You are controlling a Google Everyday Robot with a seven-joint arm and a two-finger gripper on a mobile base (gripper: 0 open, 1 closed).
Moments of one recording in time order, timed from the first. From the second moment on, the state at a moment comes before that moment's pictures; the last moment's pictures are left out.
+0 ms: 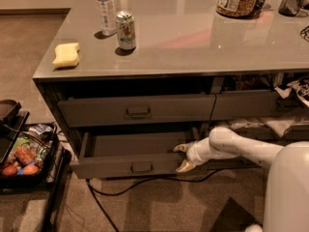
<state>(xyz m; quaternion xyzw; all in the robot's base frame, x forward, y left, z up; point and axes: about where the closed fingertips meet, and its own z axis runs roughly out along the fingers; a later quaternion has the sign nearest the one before) 0.616 -0.122 0.399 -0.71 0.62 0.12 0.31</state>
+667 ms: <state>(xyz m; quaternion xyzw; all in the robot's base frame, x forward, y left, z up) 0.577 -0.118 0.398 -0.71 0.62 0.15 0.31</state>
